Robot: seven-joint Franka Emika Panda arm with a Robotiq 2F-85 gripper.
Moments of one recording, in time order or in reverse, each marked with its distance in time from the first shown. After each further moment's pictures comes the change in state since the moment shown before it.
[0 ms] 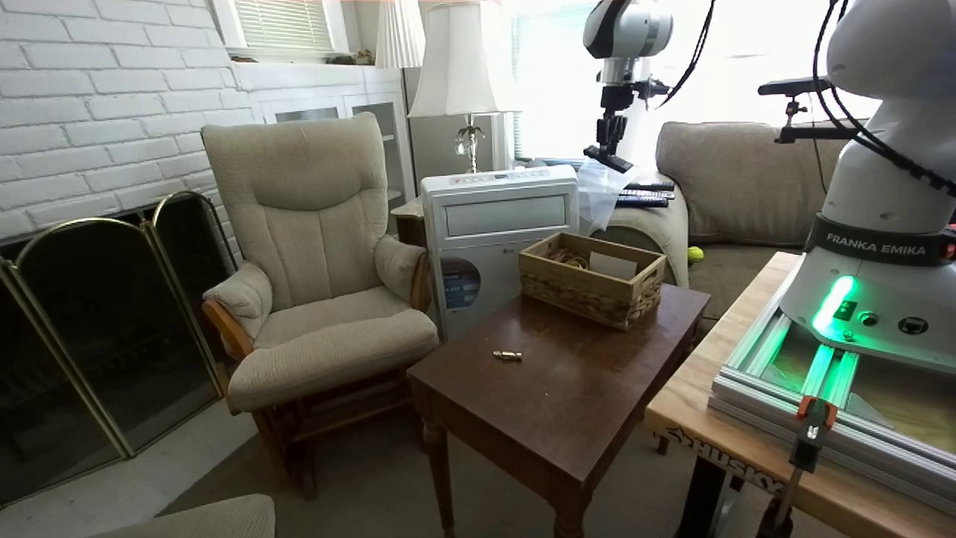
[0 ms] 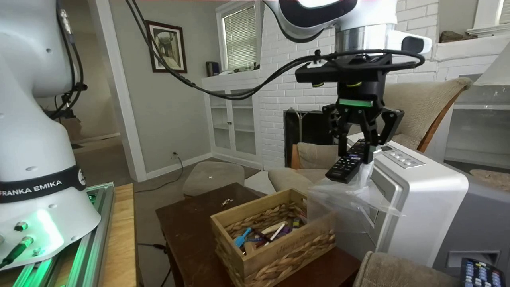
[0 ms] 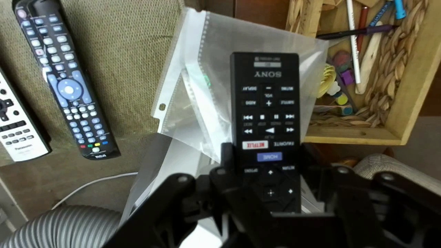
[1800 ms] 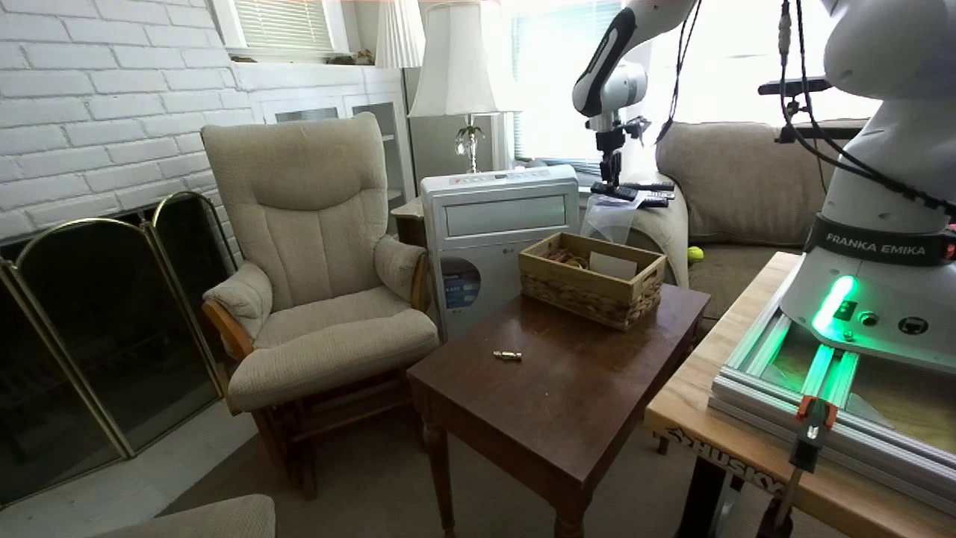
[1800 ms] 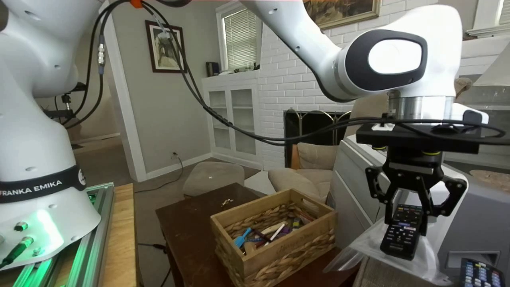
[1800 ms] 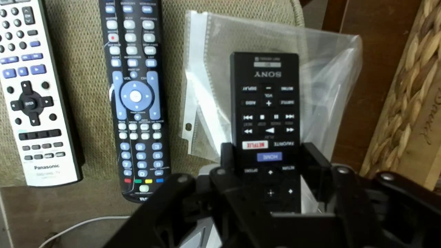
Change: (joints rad) arm -0.015 0.430 -0.046 0.411 -0.177 -0.063 -0.039
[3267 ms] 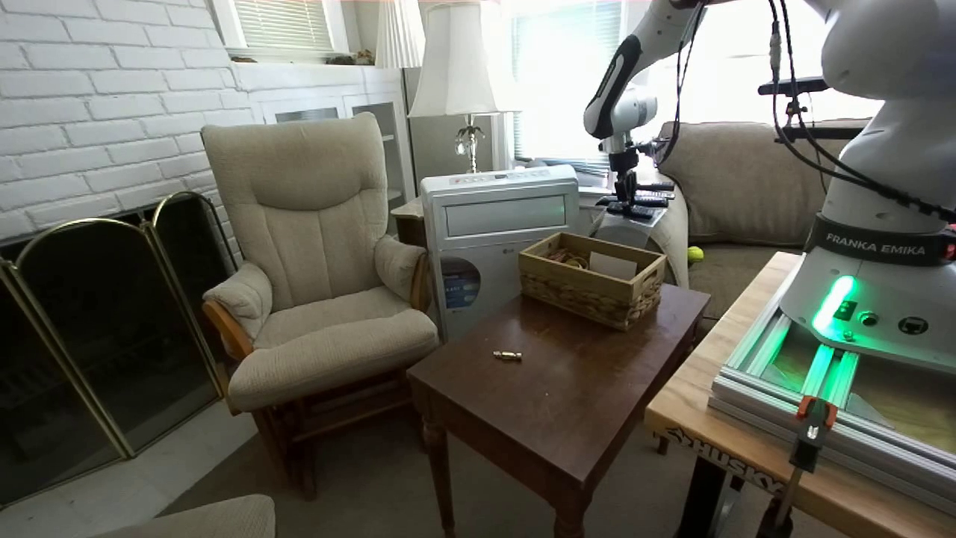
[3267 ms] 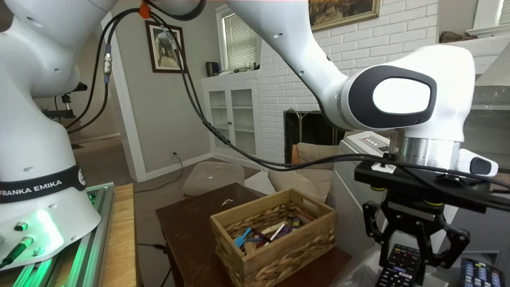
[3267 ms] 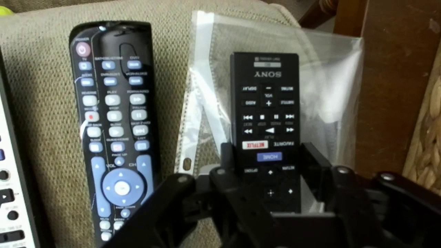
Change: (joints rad) arm -0.042 0.094 -0.012 0.016 -0.020 0.000 0.002
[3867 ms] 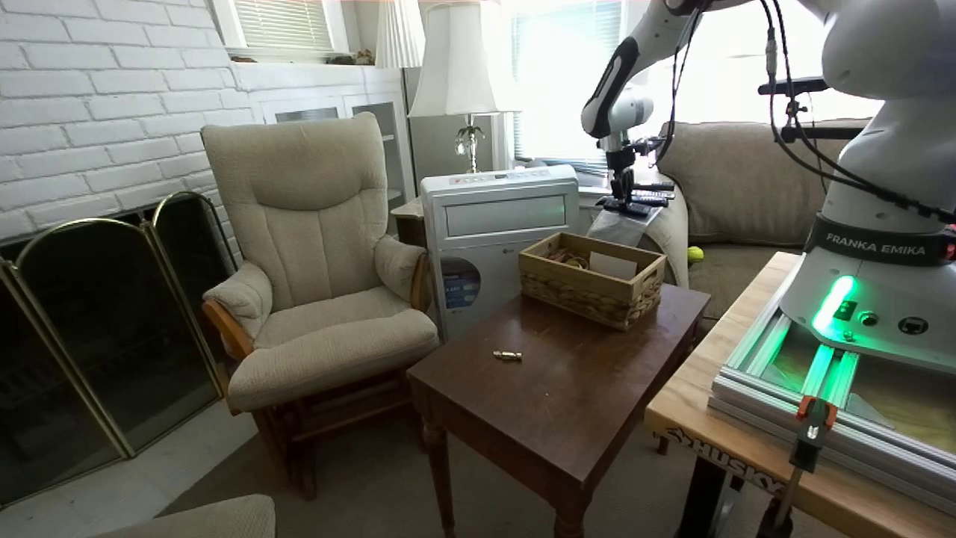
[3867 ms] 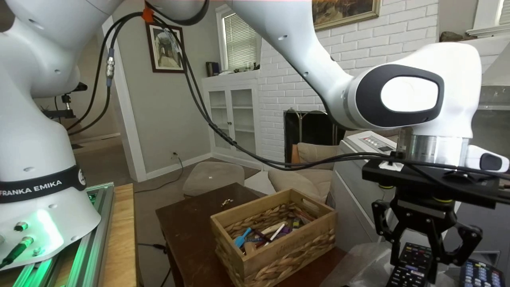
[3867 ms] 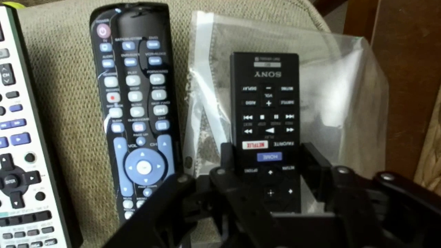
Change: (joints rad) arm 0.000 0.029 -0.001 0.059 0.000 0.000 0.035
